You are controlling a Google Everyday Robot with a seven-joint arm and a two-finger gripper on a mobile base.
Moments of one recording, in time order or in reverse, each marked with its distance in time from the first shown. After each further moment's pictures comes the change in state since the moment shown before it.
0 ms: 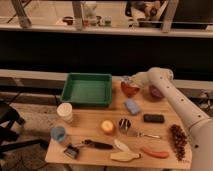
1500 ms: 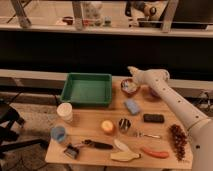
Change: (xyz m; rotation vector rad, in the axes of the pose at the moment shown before) arm -0.013 -0.027 0.001 0.122 0.034 -0.031
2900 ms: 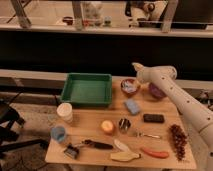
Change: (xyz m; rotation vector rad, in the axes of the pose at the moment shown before) arm 0.003 -0.020 -0.047 0.036 0.030 0.018
